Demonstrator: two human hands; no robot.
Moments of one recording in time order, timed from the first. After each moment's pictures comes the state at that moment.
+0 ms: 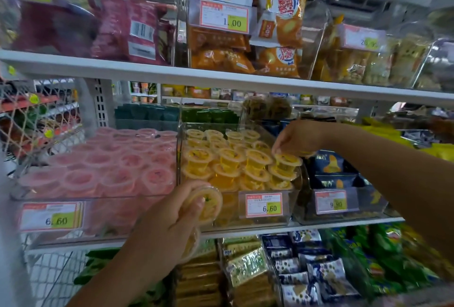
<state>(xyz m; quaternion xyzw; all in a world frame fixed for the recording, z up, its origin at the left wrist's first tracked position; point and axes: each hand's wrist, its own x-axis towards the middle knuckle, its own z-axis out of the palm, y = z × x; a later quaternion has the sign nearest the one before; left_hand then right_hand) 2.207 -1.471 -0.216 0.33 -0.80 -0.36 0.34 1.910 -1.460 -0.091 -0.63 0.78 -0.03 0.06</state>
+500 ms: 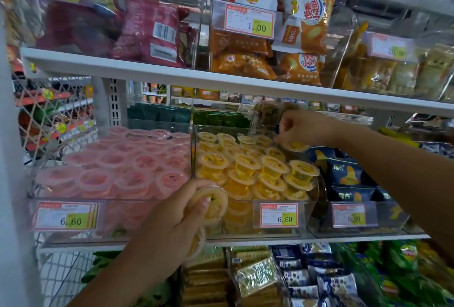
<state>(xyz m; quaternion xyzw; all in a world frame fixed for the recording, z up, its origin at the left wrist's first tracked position) 2.216 -1.483 -0.212 0.31 -0.79 -0.39 0.36 1.922 -1.485 -0.079 -0.63 0.76 -0.15 0.00</state>
